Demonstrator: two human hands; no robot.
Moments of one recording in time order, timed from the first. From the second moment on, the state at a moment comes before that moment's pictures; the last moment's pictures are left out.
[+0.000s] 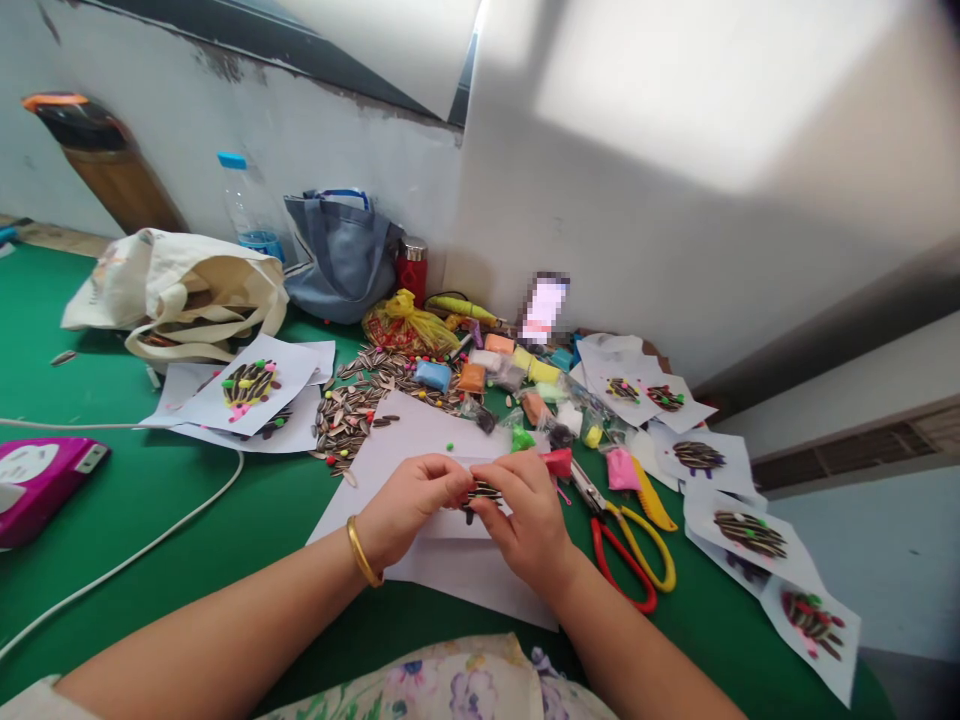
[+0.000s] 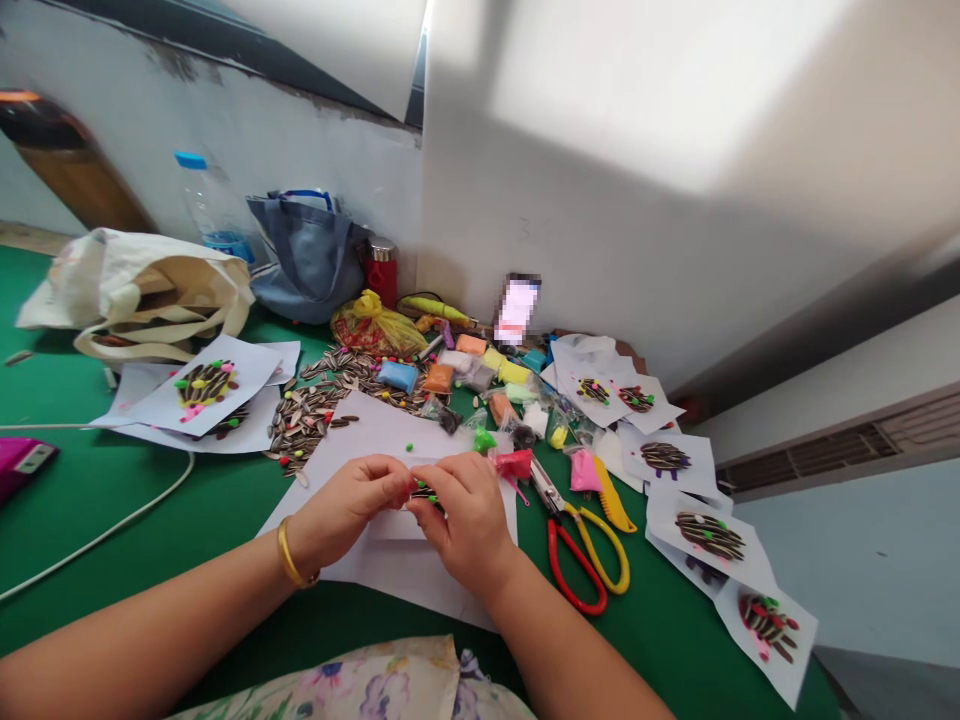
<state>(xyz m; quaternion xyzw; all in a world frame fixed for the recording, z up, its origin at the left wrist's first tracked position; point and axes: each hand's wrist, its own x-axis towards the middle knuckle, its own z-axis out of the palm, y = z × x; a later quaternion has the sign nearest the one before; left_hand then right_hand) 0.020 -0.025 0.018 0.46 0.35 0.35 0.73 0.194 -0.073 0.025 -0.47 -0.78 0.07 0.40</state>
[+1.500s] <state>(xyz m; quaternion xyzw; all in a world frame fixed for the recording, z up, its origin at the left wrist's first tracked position) 0.005 -0.010 0.037 0.02 0.18 0.45 0.87 0.156 -0.083 0.017 -0.36 -0.90 -0.04 0.25</state>
